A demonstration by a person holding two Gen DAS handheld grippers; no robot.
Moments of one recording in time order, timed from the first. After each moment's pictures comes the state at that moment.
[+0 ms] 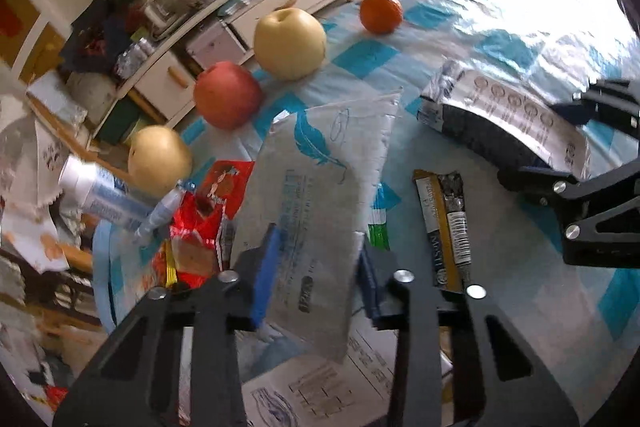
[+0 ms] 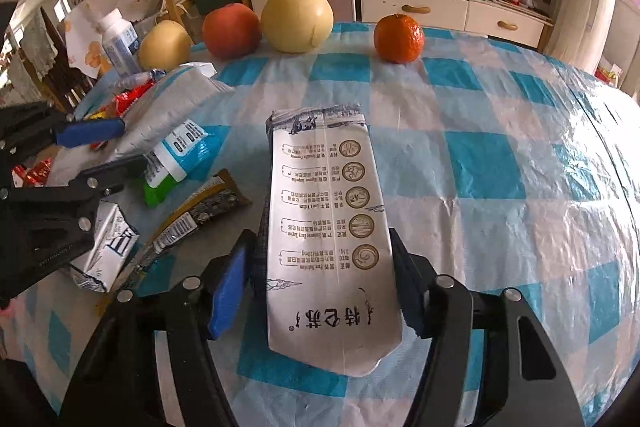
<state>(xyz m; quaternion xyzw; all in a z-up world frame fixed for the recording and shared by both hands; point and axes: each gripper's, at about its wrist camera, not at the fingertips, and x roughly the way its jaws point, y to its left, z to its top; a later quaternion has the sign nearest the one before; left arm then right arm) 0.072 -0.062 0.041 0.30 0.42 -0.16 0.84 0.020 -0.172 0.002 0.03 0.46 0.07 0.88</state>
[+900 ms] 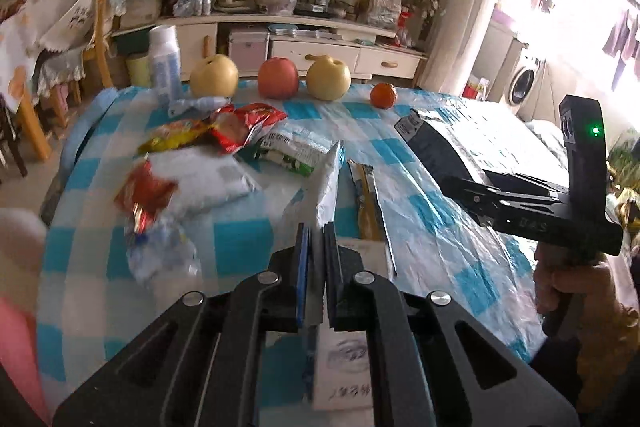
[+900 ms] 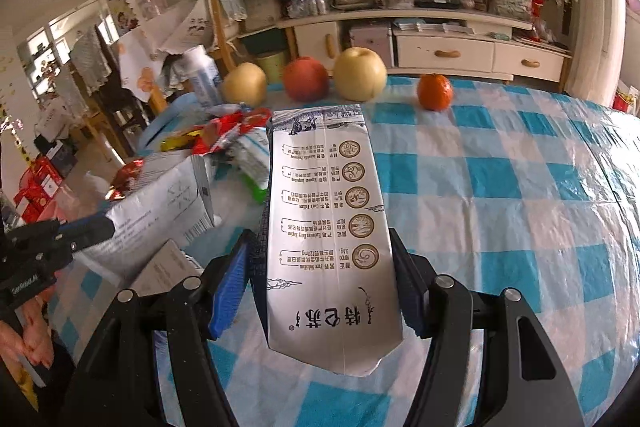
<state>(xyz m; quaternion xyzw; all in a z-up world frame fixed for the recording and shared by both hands) -0.064 0.054 0.081 -0.02 0.38 -0.18 0.91 -0.059 -0.142 0.058 0.05 0.38 0.13 0.91</state>
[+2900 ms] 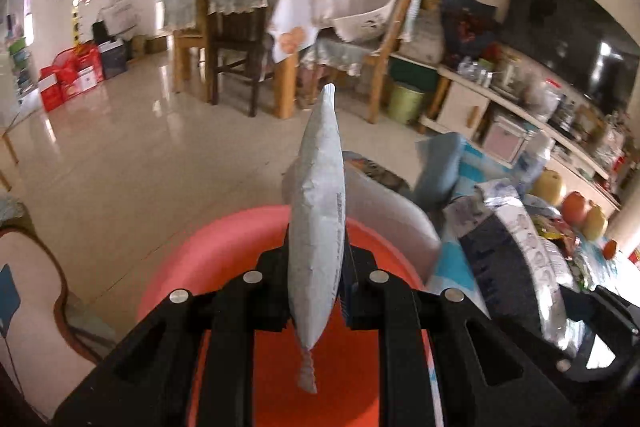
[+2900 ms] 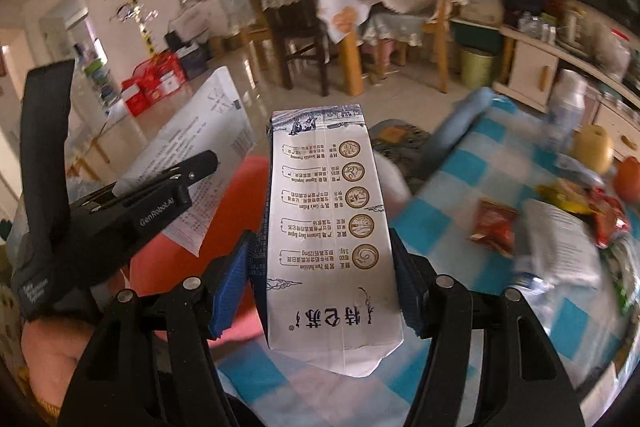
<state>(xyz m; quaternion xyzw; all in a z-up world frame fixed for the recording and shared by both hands) -0.126 0.381 0.106 -0.15 0.31 0.24 0.91 -0.097 0.282 0.094 -0.08 0.39 0.40 0.82</state>
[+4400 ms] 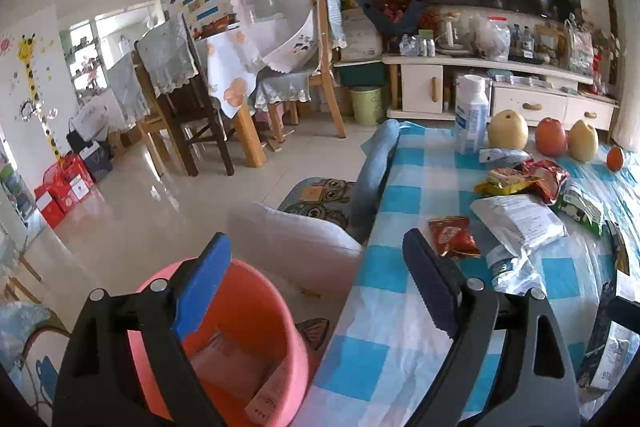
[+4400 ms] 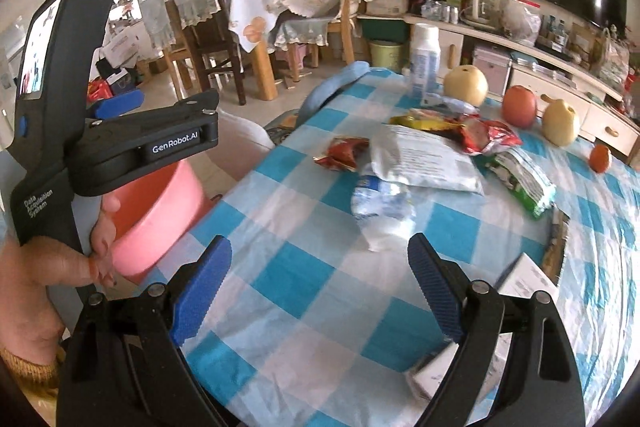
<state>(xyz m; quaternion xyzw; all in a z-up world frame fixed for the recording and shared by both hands) -0.079 0.238 0.119 0.05 0.30 0.20 0.93 -0.126 0.111 0.076 -0.04 0.38 0.26 0.89</state>
